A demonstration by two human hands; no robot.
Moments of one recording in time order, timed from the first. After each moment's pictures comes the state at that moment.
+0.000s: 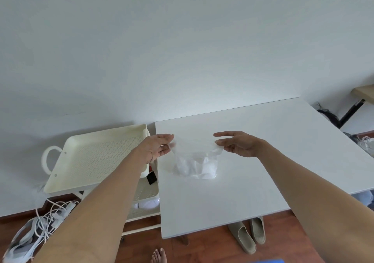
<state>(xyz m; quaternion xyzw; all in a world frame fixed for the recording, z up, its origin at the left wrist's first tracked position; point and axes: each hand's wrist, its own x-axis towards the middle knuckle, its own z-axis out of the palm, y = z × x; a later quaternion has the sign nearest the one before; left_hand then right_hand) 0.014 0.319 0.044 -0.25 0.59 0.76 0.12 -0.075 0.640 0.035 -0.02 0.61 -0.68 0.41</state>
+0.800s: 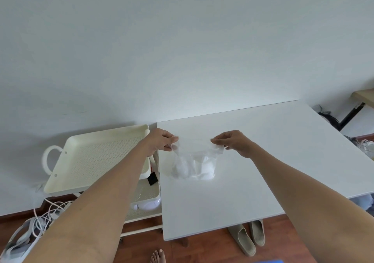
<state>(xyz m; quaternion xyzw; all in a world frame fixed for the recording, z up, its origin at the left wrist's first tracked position) 0.001 0.315 0.063 -0.15 0.79 0.58 0.12 -0.067 0.609 0.038 -0.06 0.79 -0.55 0.25</state>
